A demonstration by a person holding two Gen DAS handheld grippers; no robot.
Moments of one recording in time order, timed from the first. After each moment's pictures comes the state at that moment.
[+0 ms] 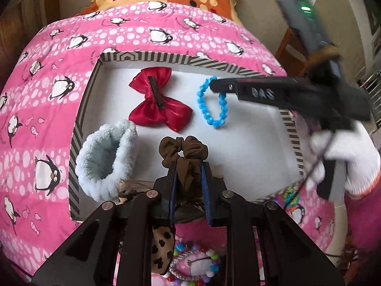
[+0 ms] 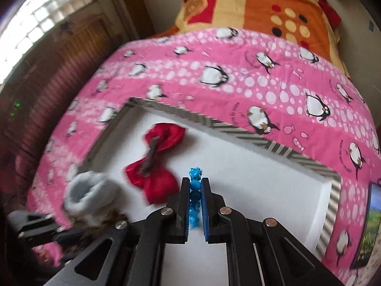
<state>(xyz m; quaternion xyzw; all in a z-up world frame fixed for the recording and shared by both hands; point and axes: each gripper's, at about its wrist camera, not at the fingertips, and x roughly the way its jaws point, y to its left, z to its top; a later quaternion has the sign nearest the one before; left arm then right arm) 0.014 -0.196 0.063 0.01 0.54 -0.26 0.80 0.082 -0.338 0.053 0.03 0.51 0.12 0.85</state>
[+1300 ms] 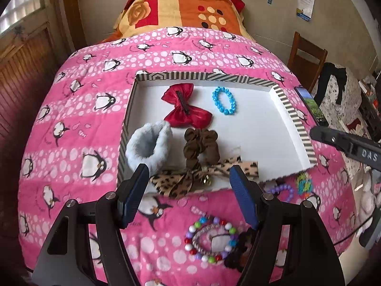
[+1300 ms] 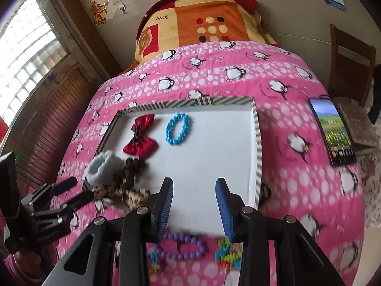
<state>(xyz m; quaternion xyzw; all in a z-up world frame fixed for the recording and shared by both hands) -0.043 -0.168 0.102 0.07 0.47 -0.20 0.85 -0.094 -0.398 0.100 0.16 0.46 0.02 0.88</state>
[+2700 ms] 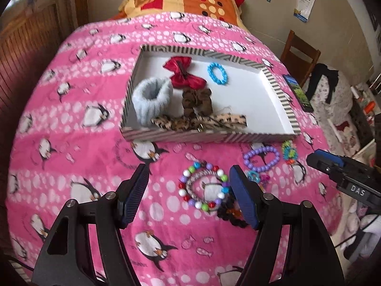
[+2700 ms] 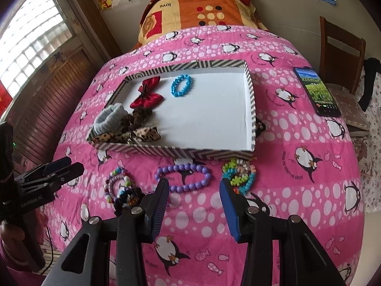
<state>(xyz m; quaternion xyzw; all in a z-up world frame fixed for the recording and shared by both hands) -0.096 -0.134 0.092 0.02 0.51 -0.22 0.83 -0.181 -0.365 0.083 0.14 0.48 0.01 0.87</state>
